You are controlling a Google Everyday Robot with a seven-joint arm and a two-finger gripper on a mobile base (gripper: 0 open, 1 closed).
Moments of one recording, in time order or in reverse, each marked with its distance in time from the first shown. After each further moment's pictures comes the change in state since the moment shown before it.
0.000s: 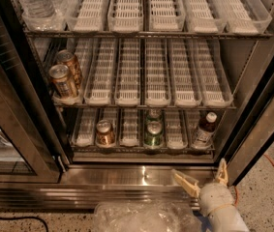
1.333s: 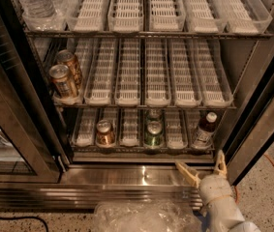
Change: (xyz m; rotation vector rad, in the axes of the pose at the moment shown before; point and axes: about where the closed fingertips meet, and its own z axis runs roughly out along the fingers) arm 0.003 -0.021 0.027 0.040 -0.053 -0.055
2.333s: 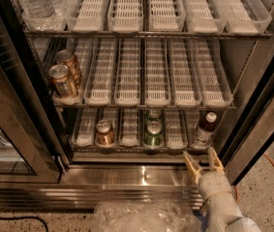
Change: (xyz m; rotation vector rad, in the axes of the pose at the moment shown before) arm 0.002 -0.005 0.010 0.024 0.007 0.013
